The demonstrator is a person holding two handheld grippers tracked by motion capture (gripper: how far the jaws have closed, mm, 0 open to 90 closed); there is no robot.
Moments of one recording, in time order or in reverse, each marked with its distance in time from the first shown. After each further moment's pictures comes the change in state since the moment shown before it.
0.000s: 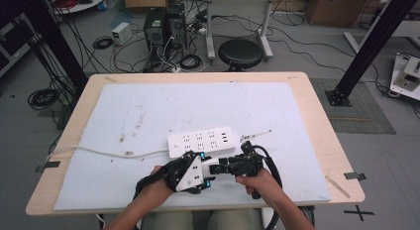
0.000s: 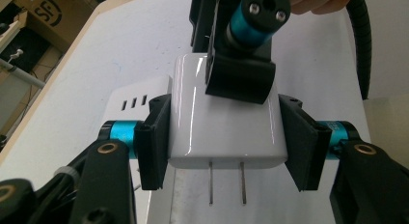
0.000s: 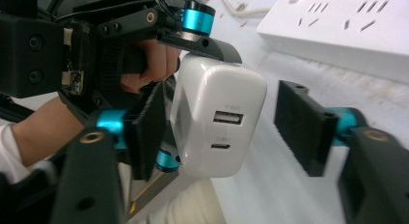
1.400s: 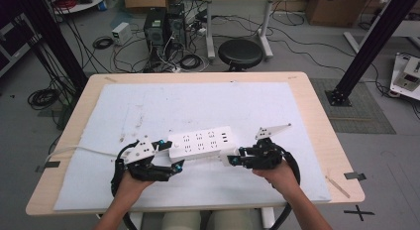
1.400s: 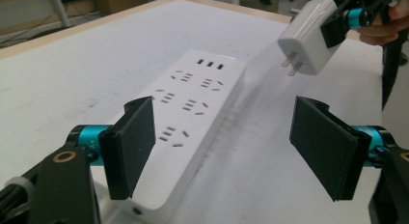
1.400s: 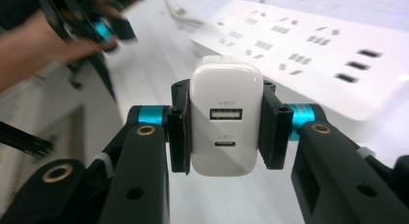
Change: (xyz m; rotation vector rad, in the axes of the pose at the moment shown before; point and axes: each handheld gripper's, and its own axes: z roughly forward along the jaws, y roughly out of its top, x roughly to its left) left arm 0.038 -0.077 -0.060 -0.195 0.146 -0.601; right arm 0.015 0.011 -0.052 0.021 -0.327 -0.289
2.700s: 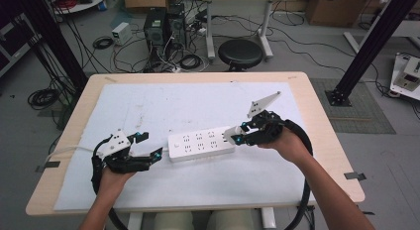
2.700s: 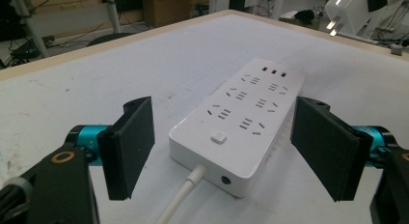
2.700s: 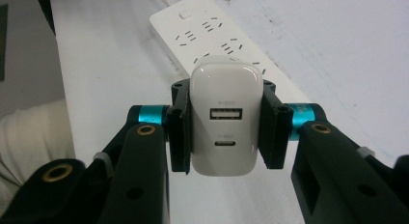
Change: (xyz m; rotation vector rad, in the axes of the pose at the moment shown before) left arm 0.039 -0.010 -0.031 -0.051 0.130 -0.048; right arm -0.005 0.086 -0.014 0.248 -0.132 -0.336
